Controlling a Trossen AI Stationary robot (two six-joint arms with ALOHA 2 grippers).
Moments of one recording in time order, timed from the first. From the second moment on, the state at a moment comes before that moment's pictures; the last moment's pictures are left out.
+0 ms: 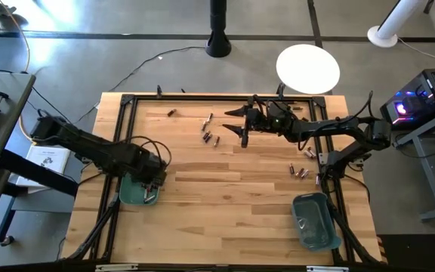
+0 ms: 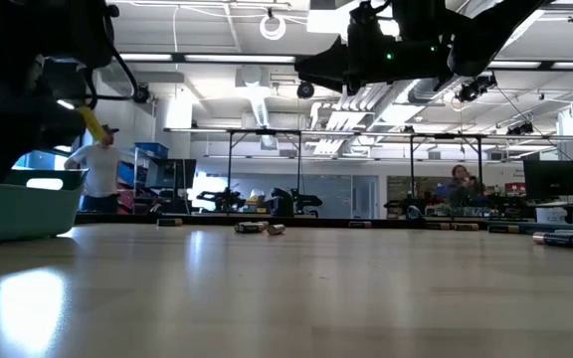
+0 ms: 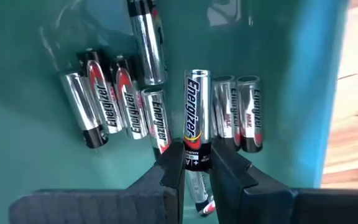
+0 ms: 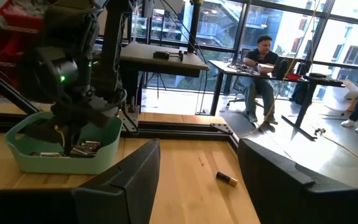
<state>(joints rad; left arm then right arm) -0.21 1.18 0.60 -0.97 0.11 -1.53 -0.31 1.50 0.77 0.72 -0.18 -0.16</state>
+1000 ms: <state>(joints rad) -0.21 1.13 0.68 -1.05 0.17 -1.48 -0.31 1.47 0.77 0.70 -0.18 -0.13</state>
